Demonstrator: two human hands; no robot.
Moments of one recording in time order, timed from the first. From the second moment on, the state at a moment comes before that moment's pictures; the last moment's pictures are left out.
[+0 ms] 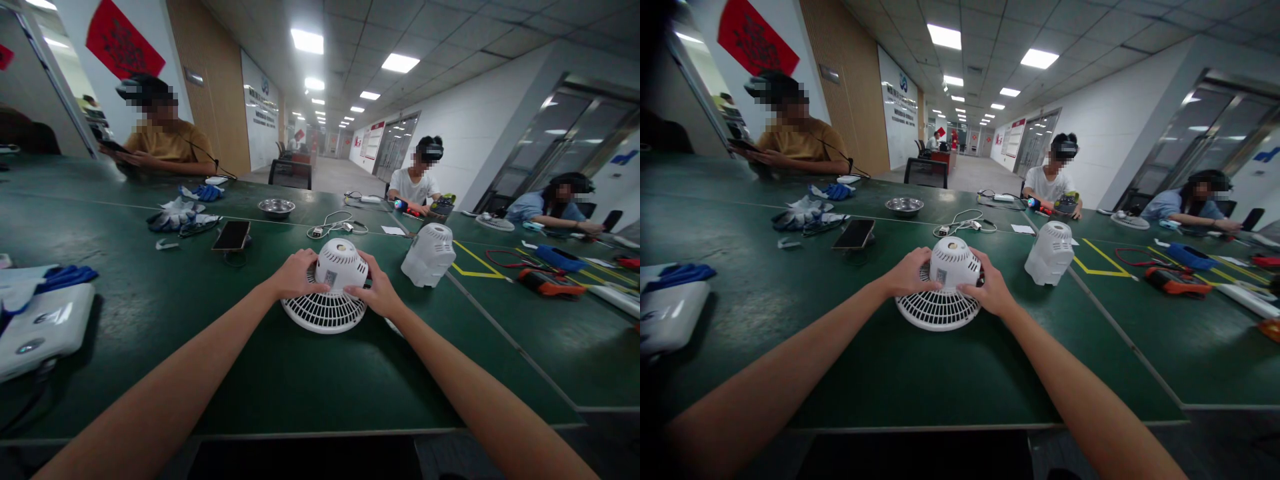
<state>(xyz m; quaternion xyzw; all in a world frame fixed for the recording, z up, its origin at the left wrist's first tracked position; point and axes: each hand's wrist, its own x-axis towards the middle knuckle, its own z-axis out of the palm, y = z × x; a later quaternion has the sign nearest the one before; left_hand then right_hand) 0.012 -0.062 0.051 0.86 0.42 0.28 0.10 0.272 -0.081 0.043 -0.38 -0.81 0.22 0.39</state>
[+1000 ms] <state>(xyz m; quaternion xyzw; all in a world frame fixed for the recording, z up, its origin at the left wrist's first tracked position) 0.031 -0.084 0.051 0.85 0.35 0.37 0.13 0.272 -0.093 0.056 -0.37 -0.84 0.24 0.33</state>
